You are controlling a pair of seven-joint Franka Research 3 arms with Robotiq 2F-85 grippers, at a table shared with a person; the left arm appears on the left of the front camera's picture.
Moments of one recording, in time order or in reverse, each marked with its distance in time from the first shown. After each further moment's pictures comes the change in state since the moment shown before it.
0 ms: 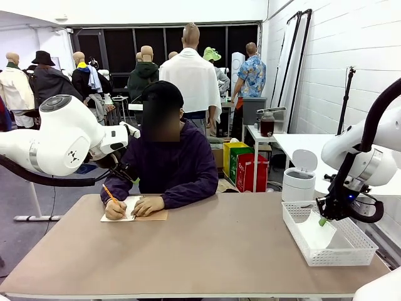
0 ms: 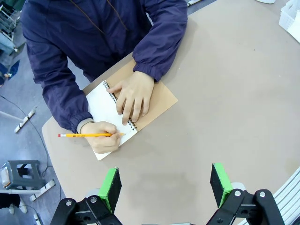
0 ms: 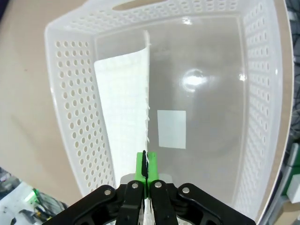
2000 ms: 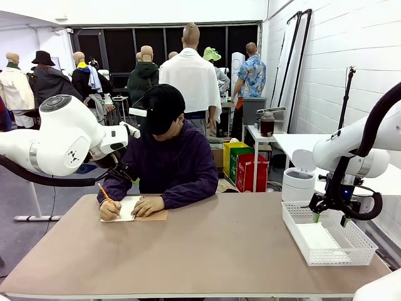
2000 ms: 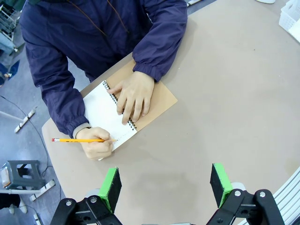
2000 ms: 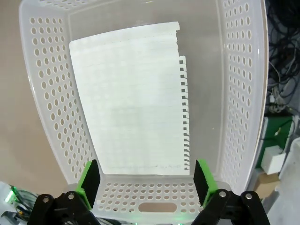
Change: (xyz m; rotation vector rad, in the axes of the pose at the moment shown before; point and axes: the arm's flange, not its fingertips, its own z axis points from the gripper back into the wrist) left arm 0.000 0.000 0.000 0.000 0.000 0.000; right arm -0.007 0.028 0.010 -0.209 0.088 -0.001
